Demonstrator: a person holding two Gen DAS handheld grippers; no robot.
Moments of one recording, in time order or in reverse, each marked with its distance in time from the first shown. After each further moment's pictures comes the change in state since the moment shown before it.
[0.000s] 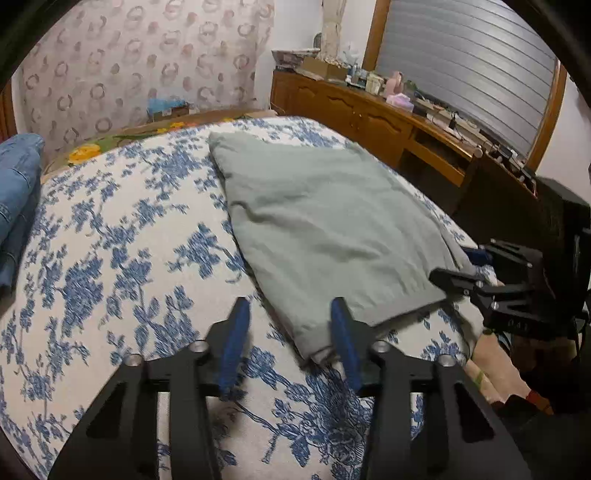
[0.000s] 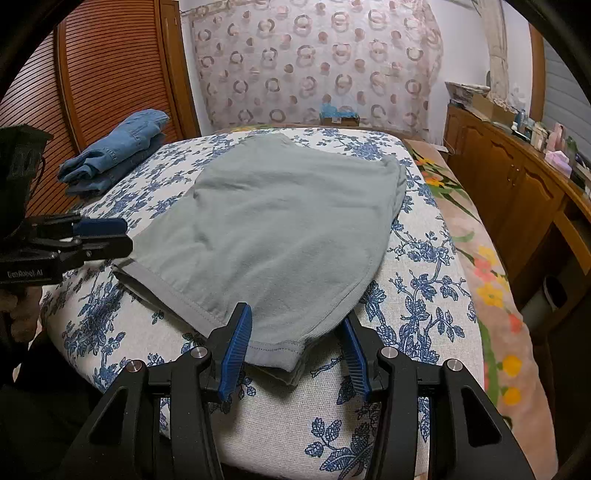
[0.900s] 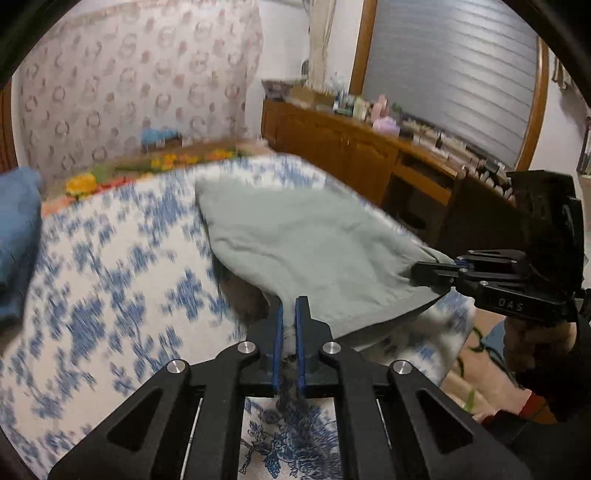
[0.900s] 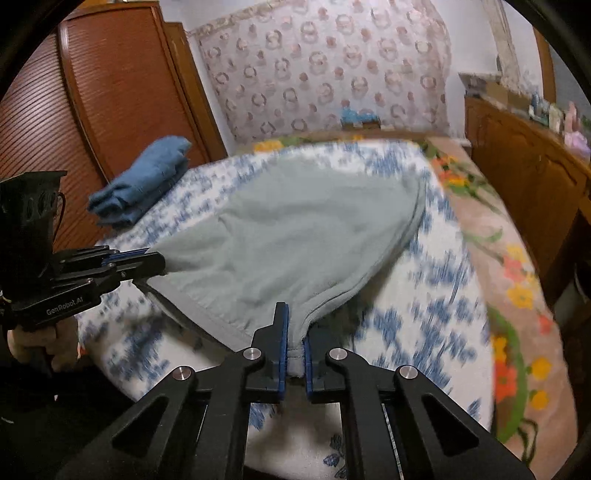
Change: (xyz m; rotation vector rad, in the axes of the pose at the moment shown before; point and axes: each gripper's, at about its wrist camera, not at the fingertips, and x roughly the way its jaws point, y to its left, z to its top) left arm -0.034 -0.020 0.022 0.040 -0.149 -0.012; right arm -0.022 -0.018 0.030 0.066 -0.070 0.144
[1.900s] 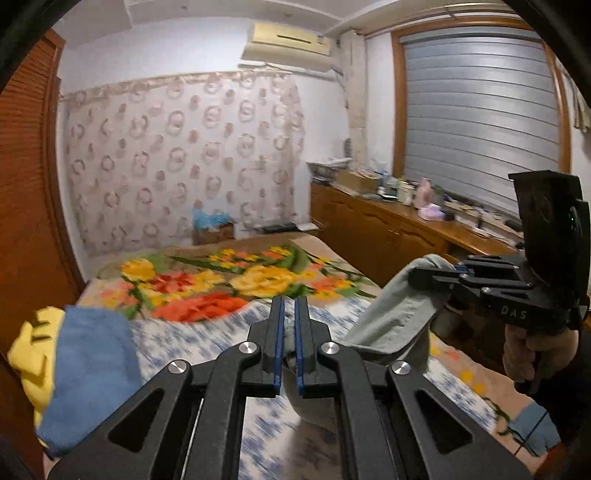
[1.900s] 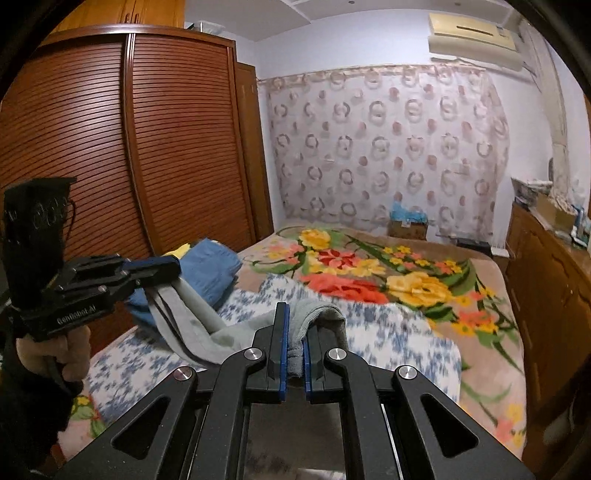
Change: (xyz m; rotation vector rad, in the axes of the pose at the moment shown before) left arm -0.074 0.095 0.163 0.007 -0.283 0.200; right arm 0.020 0.031 0.195 -0.230 -0.220 0.094
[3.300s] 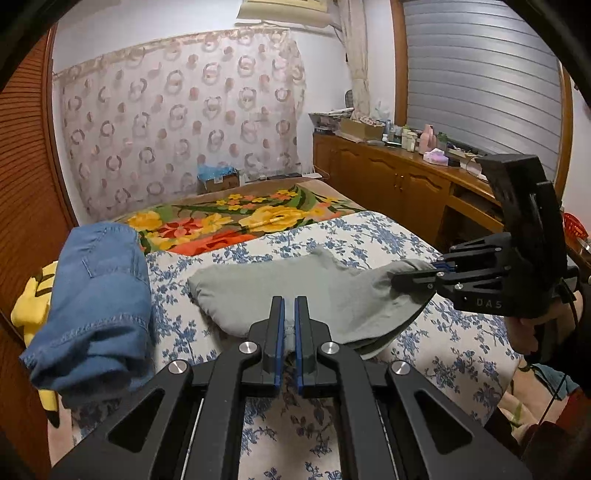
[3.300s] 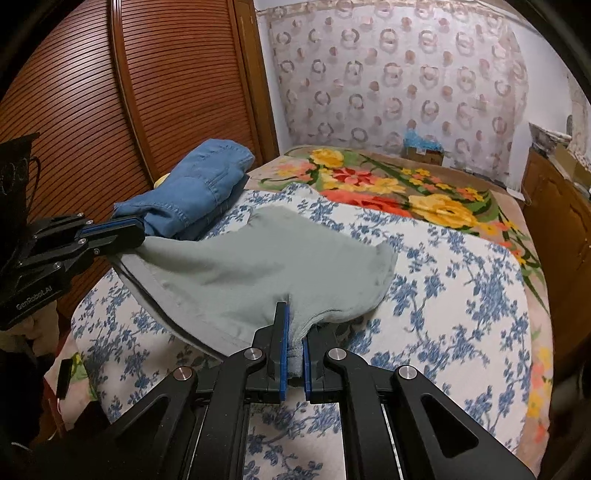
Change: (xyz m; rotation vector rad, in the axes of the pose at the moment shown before) left arm -0.019 0.009 -0.118 0.033 0.174 0.002; right arm 0.100 0.027 -0.105 0.039 0.283 0.042
